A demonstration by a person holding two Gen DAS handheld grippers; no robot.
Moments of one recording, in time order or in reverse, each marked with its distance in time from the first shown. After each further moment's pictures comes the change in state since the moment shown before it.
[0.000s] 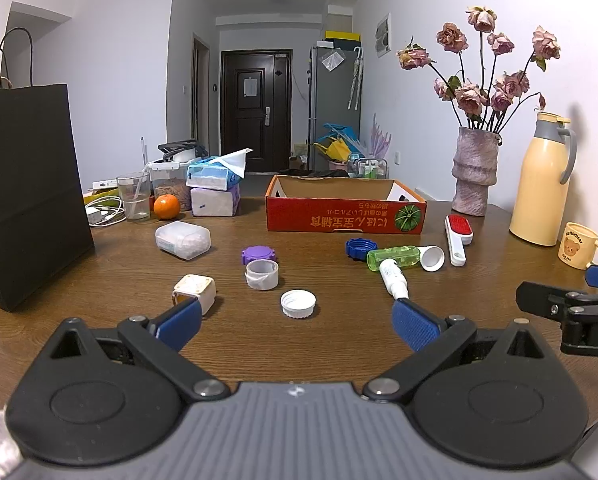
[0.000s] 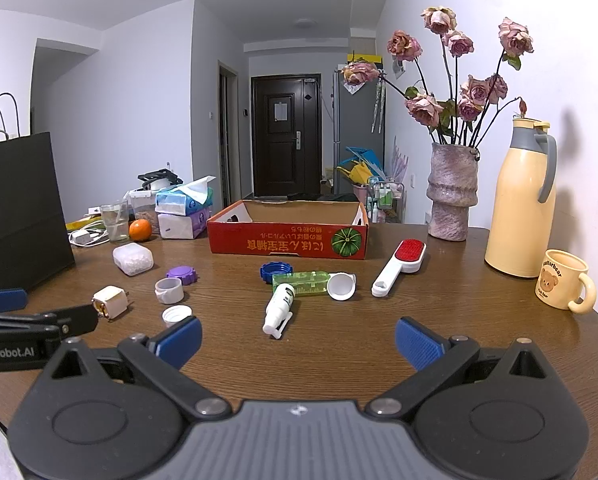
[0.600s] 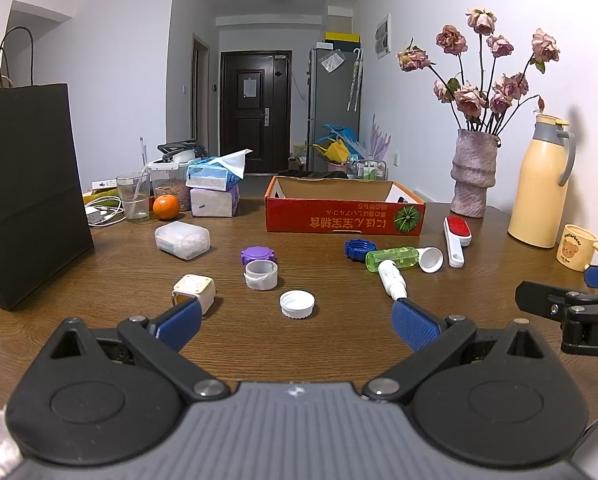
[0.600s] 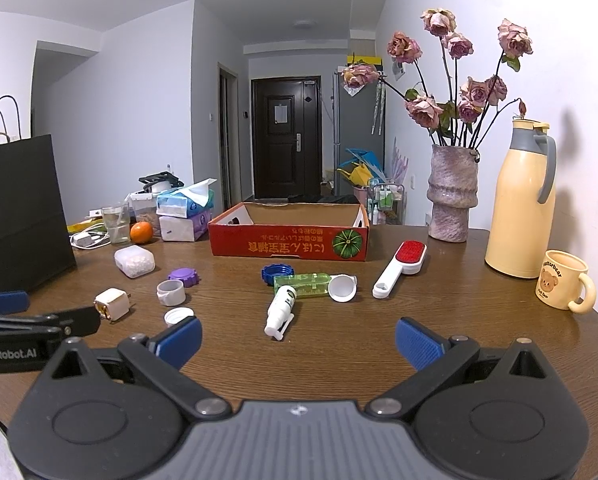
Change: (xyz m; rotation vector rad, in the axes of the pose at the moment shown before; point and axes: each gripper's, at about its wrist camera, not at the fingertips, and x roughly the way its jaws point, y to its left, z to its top) left arm 0.000 0.000 0.000 -0.004 -0.001 -0.002; right arm -0.002 0.000 0.000 0.001 -0.005 0.000
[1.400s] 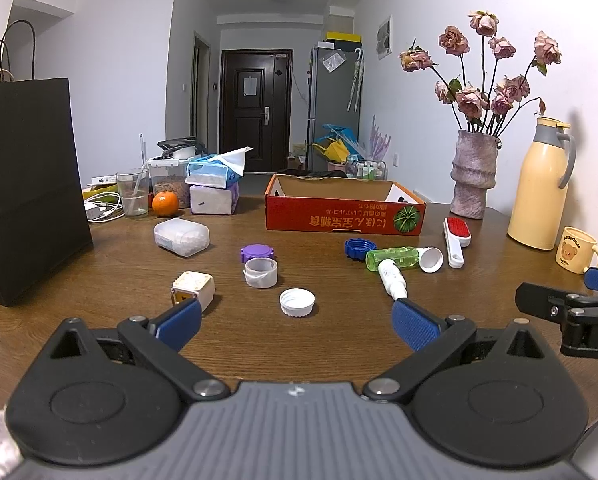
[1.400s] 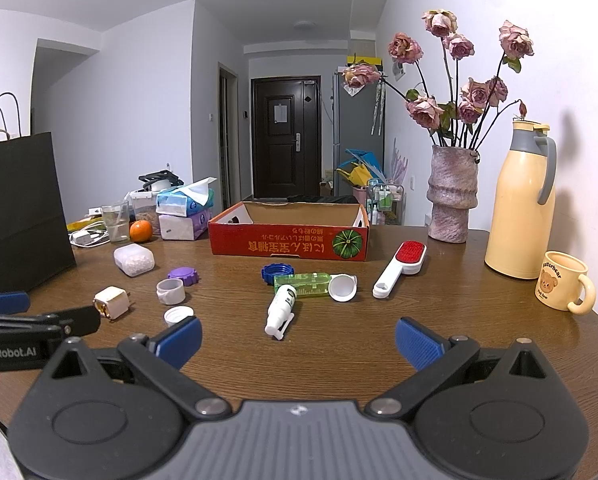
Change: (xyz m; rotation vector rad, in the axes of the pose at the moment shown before) left arm -0.001 -0.001 0.001 -0.007 0.000 -0.002; right arm 0.000 0.002 0.001 -0.005 0.001 -0.003
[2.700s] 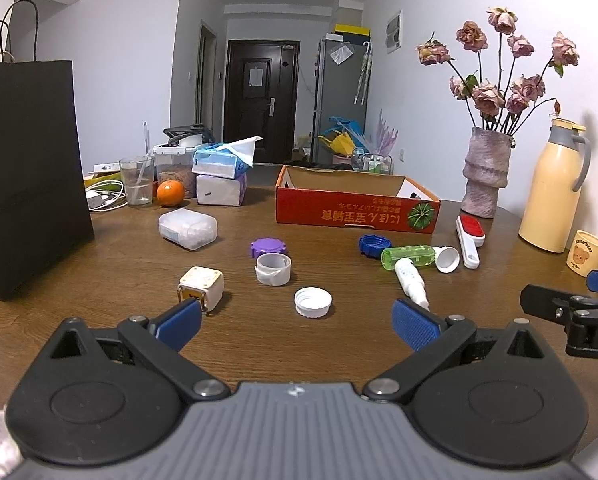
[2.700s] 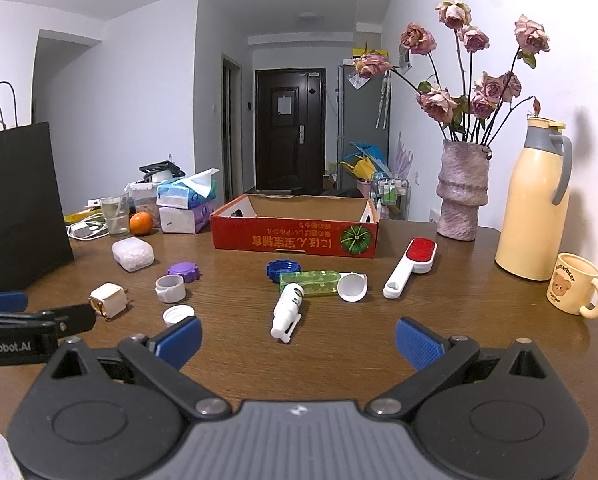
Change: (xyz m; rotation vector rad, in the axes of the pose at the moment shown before) left arm 0.024 0.021 0.001 -0.038 0.030 0.002; right arm 0.026 0.008 0.005 -0.014 0.027 0.006
